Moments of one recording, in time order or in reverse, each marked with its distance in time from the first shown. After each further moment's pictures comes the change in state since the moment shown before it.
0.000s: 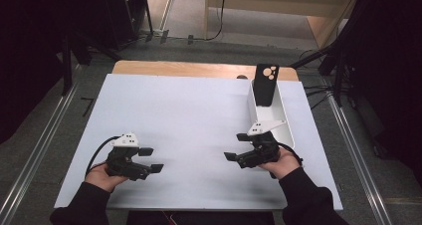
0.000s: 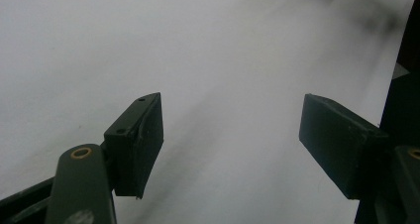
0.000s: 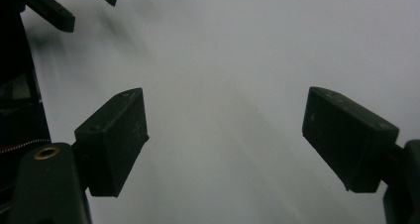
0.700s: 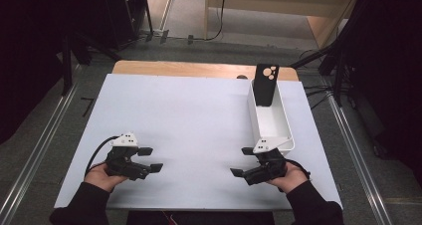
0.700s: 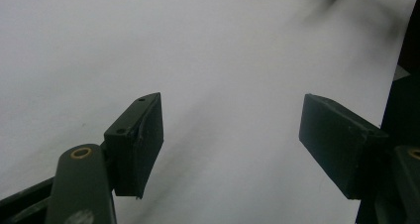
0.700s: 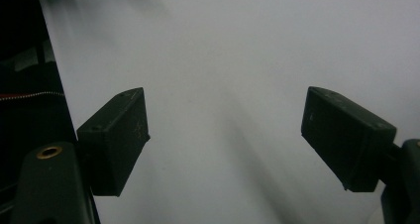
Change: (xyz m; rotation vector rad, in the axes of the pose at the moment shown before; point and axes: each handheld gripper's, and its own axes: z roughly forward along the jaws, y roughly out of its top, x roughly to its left) left arm 0.002 0.000 -0.002 0.002 0.005 0.001; right arm 0.014 -0.036 -0.010 0.027 0.015 -0.052
